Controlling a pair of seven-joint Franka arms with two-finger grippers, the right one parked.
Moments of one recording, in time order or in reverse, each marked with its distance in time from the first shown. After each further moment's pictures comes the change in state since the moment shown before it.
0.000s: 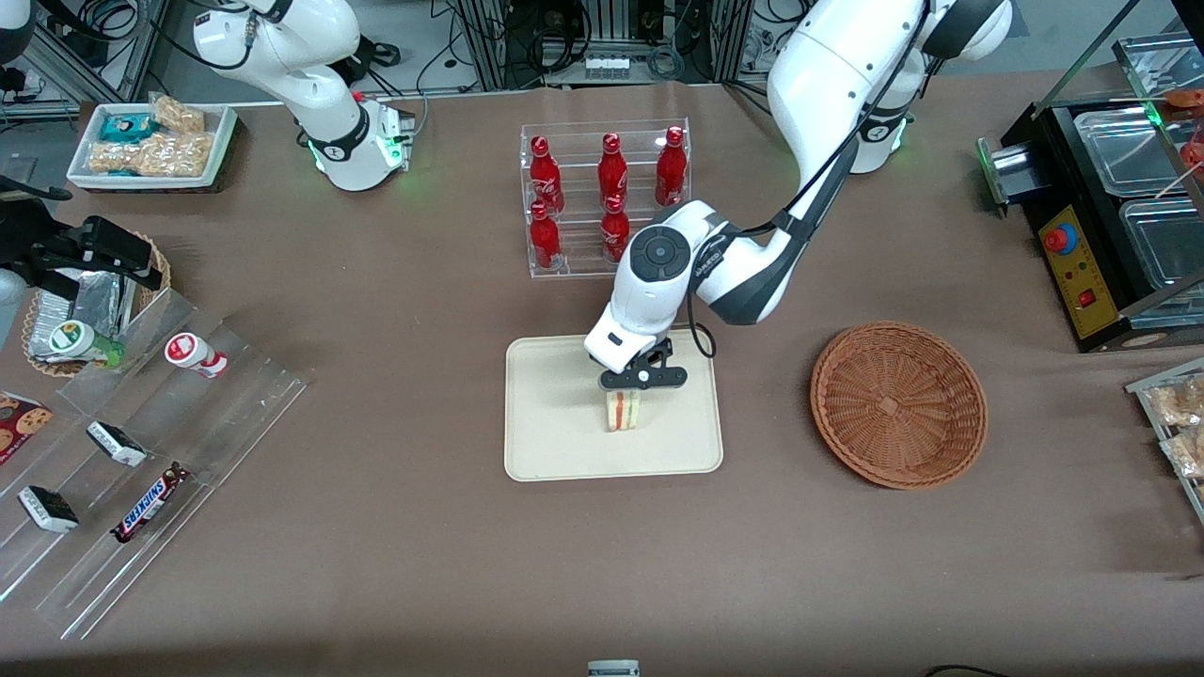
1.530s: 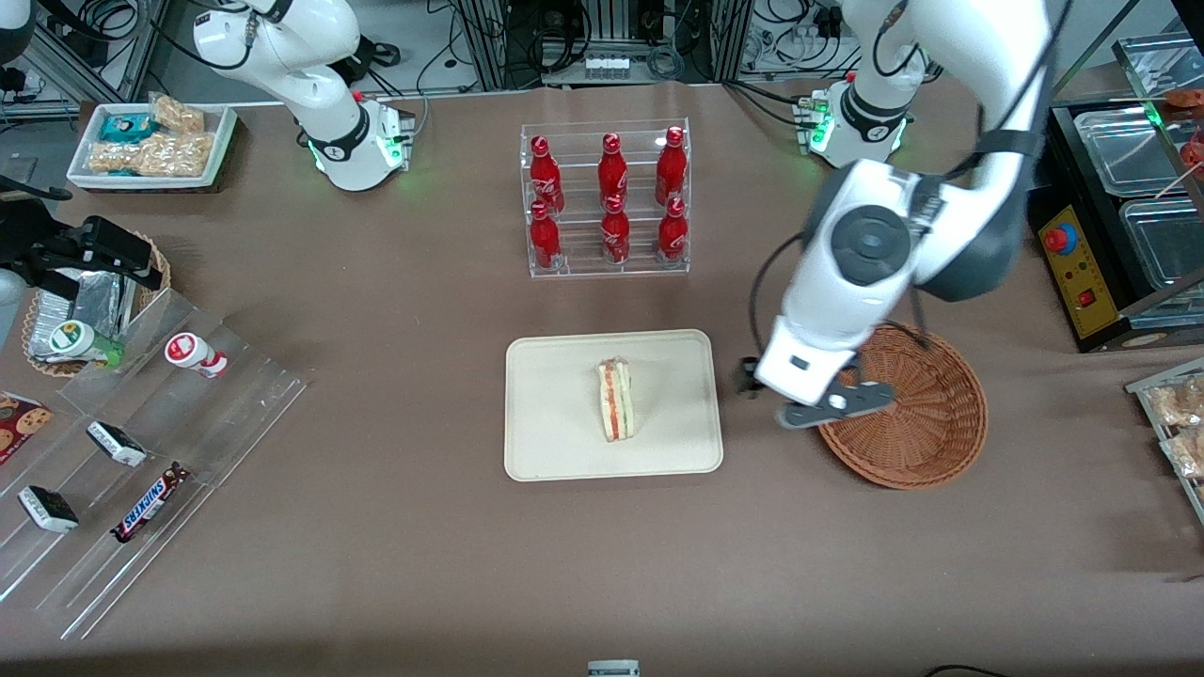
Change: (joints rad) arm 0.253 -0.300 0.109 0.012 0.005 -0.418 0.255
